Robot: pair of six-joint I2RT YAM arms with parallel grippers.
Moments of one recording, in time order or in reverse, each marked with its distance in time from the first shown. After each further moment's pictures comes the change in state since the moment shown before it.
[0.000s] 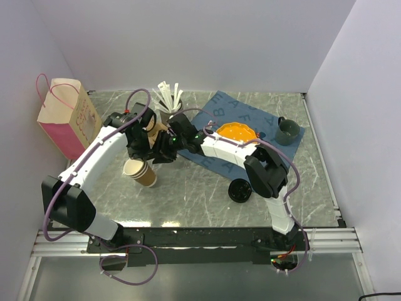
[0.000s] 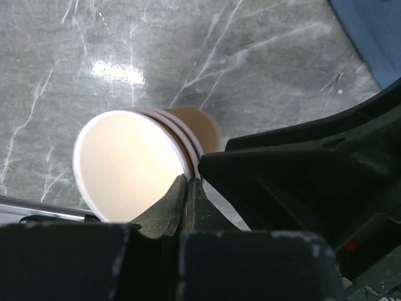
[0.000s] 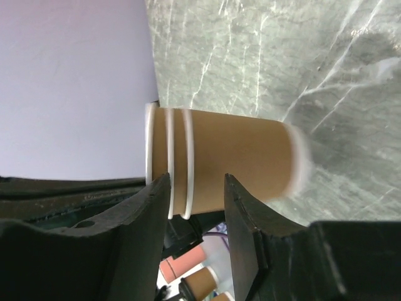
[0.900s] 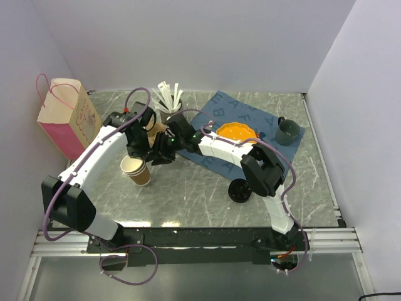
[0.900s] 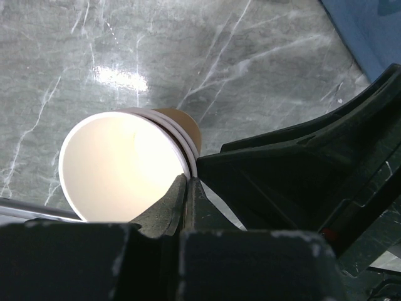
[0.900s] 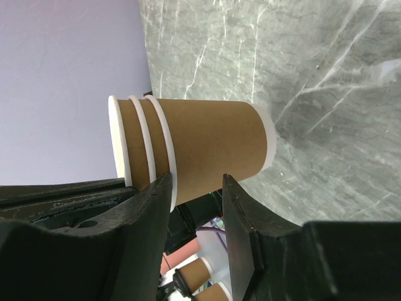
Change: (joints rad) left arm 0.000 0.002 0.010 0.006 -0.026 0.000; right arm 0.001 0.048 0.049 -0.042 -0.040 -0.037
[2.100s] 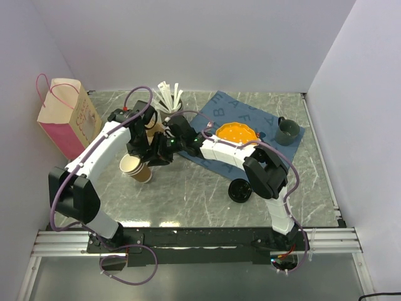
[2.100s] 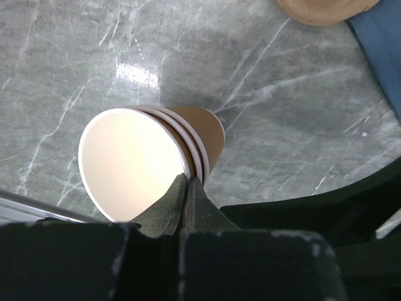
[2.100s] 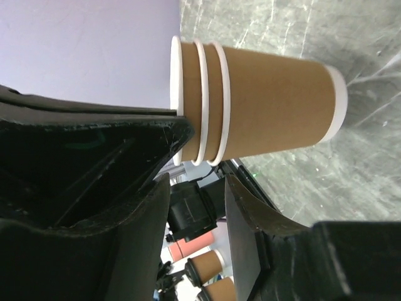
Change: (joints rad) left arm 0.019 0.075 0.019 0.000 -0.079 -0.018; right arm 0.016 -0.047 -0.076 0.153 -0.055 0.077
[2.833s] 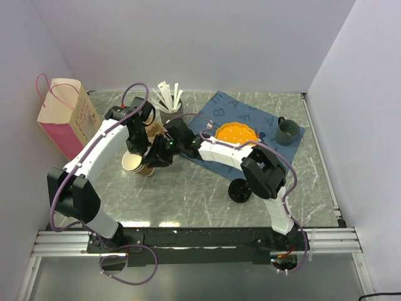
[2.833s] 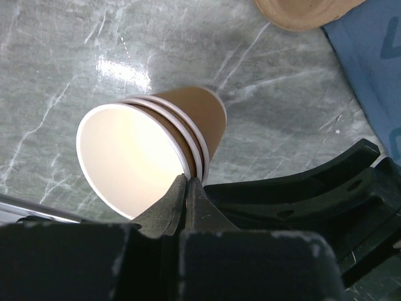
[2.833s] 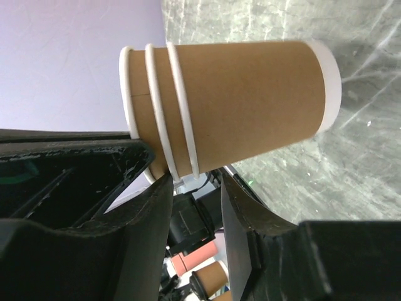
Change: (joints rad) left arm 0.018 0.004 0.048 -0.016 0.052 -0.030; right arm 0.014 0.017 0.000 -0.026 0.071 0.028
